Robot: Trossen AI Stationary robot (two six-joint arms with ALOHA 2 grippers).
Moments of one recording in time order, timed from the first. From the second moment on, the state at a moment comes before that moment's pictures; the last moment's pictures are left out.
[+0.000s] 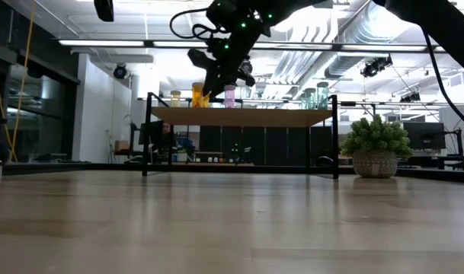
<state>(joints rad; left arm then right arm) -0.03 0.63 0.54 0.29 -0.43 -0.19 -0.34 2.14 2.01 -0.59 0.30 0.36</state>
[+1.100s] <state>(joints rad) -0.03 0.63 0.54 0.29 -0.43 -0.19 -0.34 2.14 2.01 -0.61 0.30 0.36</state>
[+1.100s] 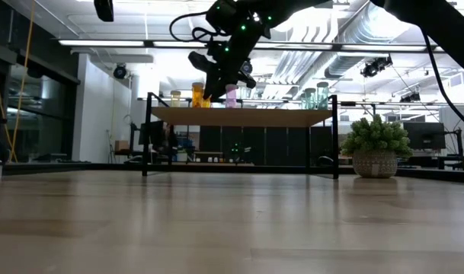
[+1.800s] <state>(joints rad) -0.03 0.63 0.54 0.29 -0.43 -0.19 -0.34 2.14 2.01 -0.63 0.30 0.36</state>
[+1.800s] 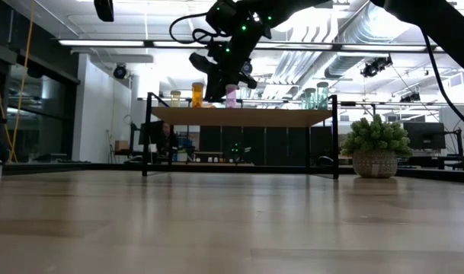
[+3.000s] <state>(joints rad) -0.03 0.63 0.54 0.29 -0.43 -0.19 -0.50 2.20 2.31 -0.86 -0.11 0.31</state>
